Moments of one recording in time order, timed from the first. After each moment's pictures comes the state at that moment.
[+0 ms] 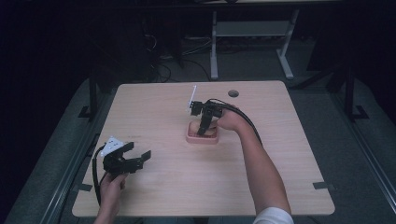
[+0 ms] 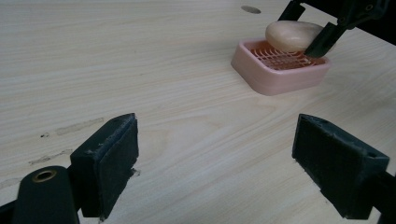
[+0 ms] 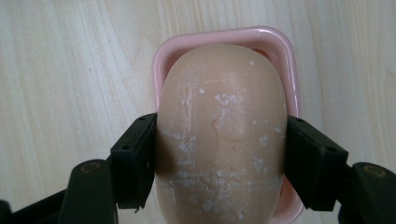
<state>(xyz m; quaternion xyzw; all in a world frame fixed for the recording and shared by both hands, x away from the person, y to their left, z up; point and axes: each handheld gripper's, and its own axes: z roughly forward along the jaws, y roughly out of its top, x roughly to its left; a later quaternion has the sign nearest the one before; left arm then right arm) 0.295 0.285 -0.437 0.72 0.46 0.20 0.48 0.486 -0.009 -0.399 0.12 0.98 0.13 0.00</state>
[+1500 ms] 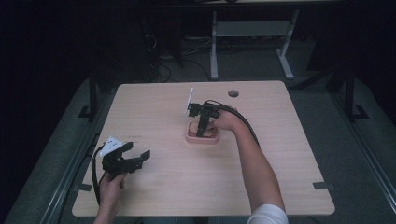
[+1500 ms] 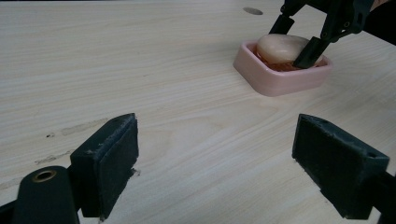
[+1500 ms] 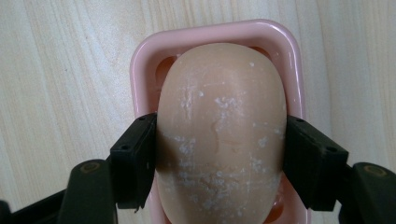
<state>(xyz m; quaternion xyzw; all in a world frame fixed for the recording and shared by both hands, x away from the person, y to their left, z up) 0.294 0.287 -0.436 0.72 0.46 0.20 0.48 0.495 -0.001 -0.415 0.12 0.99 0.11 0.00</state>
